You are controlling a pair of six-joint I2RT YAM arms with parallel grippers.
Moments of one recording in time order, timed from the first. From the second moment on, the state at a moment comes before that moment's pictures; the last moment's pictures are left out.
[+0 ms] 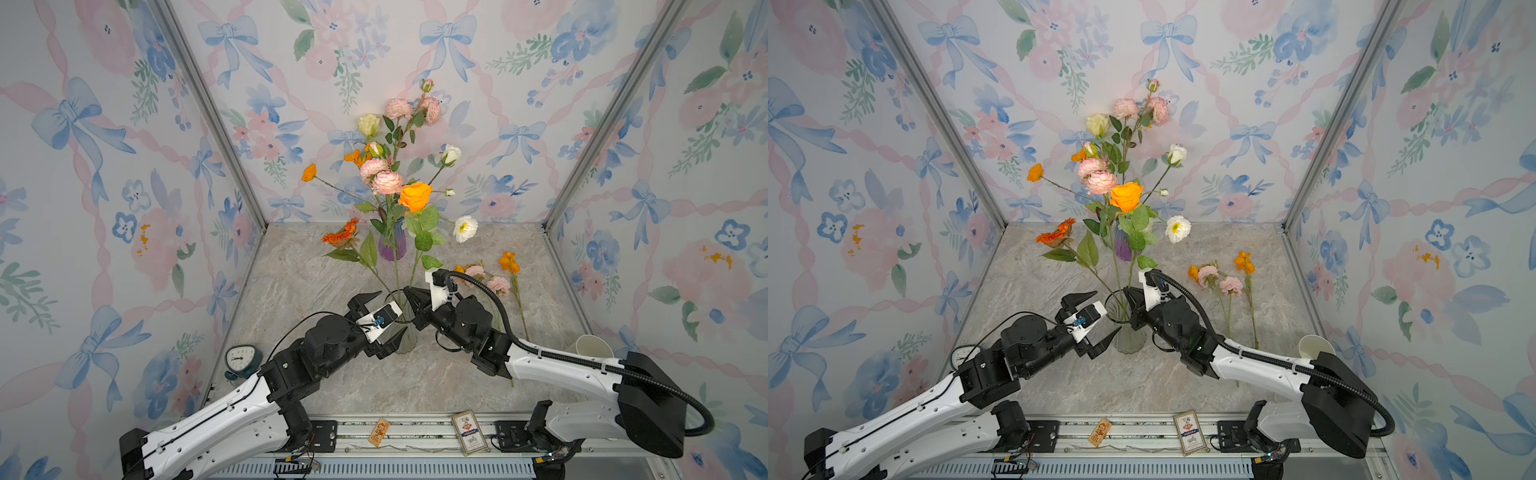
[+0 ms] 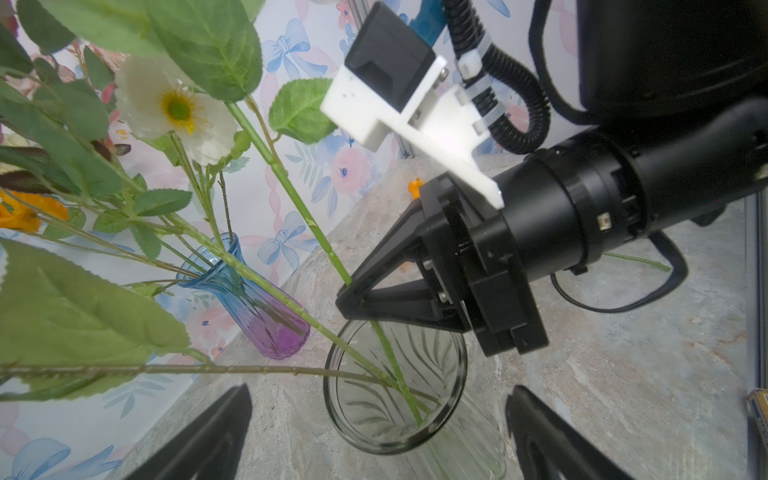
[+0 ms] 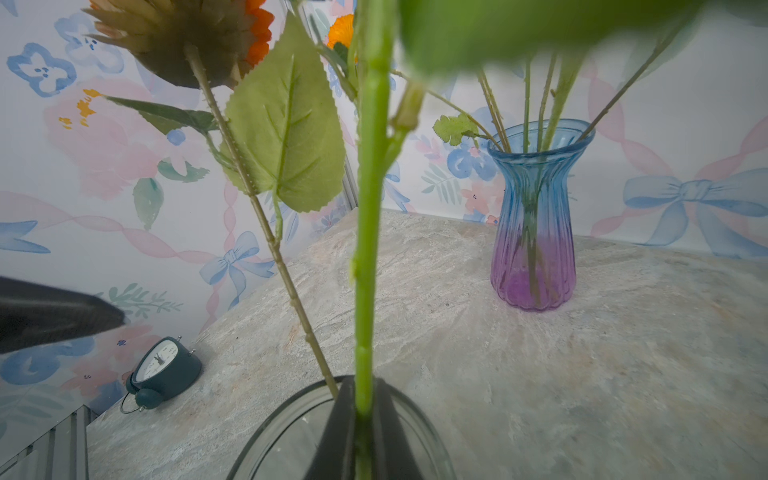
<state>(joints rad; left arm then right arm) -0.96 0.74 0.70 -0.18 -0.20 0.37 0.96 1.31 0.70 0.55 0.20 0.29</state>
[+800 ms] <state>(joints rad) -0.96 0.77 0.71 -0.17 -0.08 0.38 0.98 0.99 0.67 0.21 0.25 0.28</state>
